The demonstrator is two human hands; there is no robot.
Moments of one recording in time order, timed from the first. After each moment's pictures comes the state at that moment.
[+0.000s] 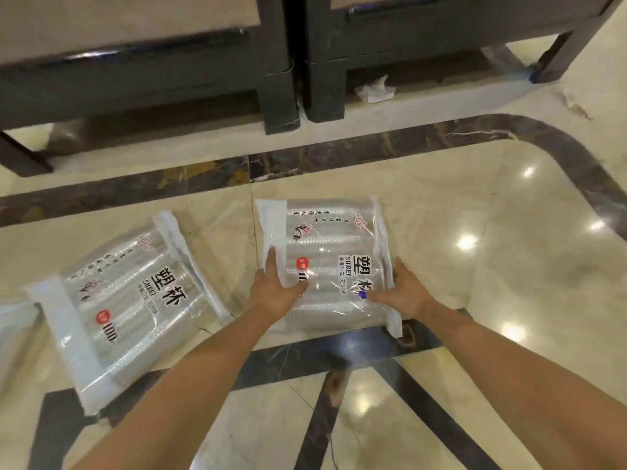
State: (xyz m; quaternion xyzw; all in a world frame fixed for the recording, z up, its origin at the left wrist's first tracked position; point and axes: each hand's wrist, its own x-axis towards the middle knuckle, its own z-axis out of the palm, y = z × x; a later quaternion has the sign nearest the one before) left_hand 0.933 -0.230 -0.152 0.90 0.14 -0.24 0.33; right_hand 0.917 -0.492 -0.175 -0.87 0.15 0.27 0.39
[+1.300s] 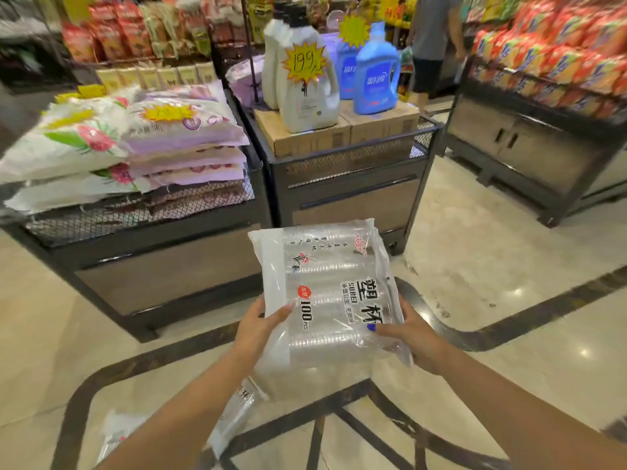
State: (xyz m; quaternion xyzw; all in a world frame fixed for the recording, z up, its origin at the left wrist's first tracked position) left_hand 0.792 -0.218 0.643 0.75 0.05 -0.17 0.63; right_hand 0.718 -0.501 0.644 -0.63 0.20 0.12 0.74
